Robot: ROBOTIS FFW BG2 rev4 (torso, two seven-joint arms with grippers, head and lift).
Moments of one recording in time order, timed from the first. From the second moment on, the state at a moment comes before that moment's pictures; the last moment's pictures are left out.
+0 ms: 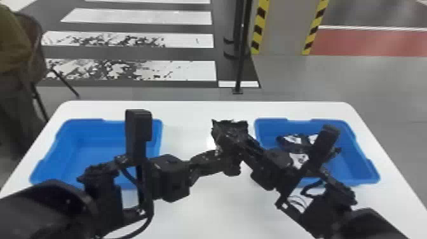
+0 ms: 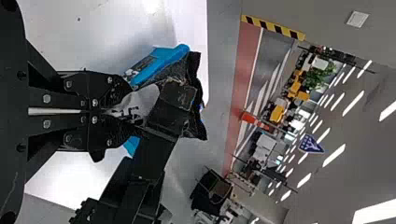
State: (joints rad) left arm 0.14 0.20 -0.15 -2.25 0.52 0.99 -0.42; right arm 0.22 -0.19 0.16 -2.00 -0.69 0.40 0.44
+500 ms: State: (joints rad) left arm 0.22 0.18 -0.06 -2.26 0.56 0.90 -0.43; right arm 0.20 -0.19 0.07 -1.95 -0.68 0.38 0.44
